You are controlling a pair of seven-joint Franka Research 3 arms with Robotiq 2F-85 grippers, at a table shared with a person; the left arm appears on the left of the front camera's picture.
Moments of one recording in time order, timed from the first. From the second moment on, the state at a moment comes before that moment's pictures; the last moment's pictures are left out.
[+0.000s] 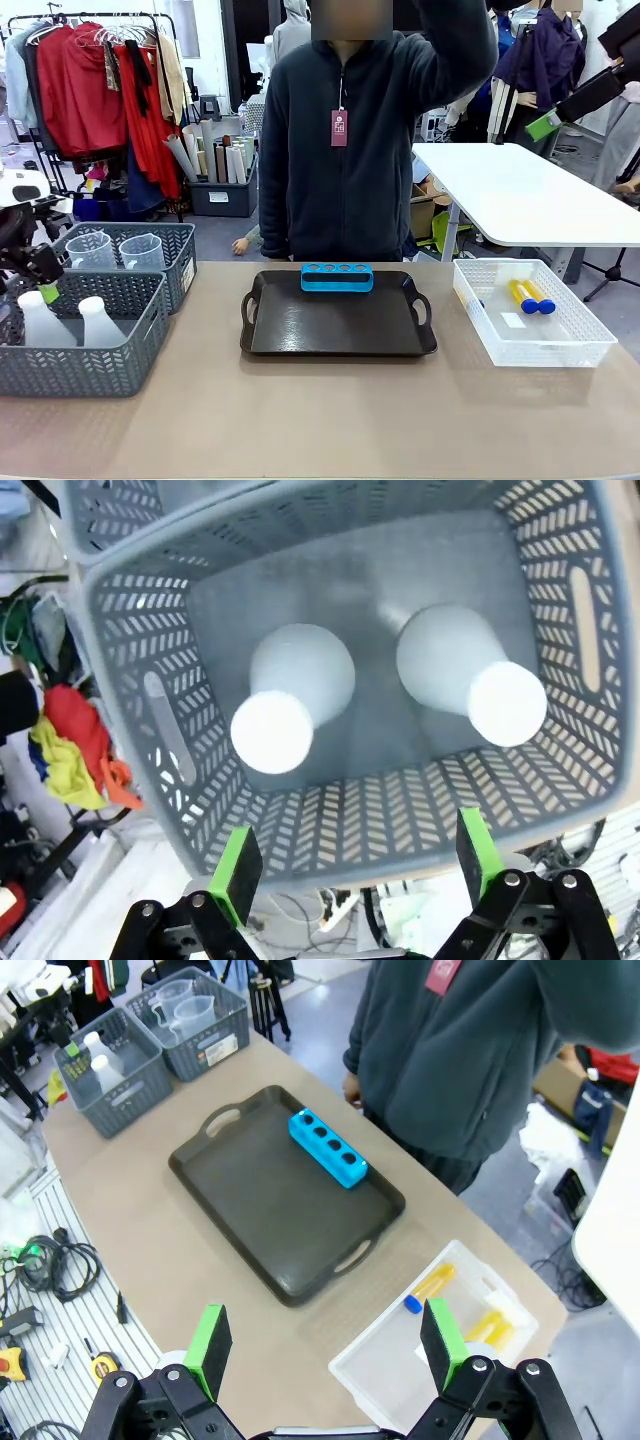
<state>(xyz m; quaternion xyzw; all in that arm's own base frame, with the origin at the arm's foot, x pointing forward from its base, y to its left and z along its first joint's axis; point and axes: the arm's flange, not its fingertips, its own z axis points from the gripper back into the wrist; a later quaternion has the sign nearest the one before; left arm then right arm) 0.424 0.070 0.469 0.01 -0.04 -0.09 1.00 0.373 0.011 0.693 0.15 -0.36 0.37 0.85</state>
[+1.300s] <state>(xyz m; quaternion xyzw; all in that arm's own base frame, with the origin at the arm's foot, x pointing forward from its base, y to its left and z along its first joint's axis) 0.454 0.097 0.425 0.03 -0.06 -0.08 1.00 0.373 0.011 0.693 0.15 -0.36 0.37 0.85</state>
